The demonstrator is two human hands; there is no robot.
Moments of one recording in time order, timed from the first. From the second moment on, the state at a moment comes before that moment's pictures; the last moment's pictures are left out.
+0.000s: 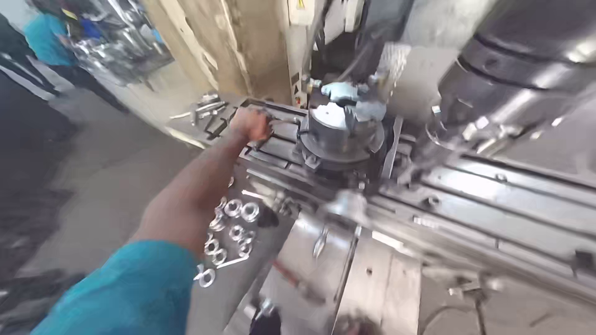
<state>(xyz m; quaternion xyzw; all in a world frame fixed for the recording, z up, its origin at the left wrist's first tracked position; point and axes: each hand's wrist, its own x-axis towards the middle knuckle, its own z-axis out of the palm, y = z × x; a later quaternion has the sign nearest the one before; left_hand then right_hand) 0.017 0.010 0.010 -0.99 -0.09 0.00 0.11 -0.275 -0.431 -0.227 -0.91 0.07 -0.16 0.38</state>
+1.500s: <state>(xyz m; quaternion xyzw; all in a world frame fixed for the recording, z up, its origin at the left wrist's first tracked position) 0.015 0.003 0.002 -0.99 -0.12 0.05 0.02 -0.267 -0.434 -0.242 -0.93 0.10 -0.22 0.27</state>
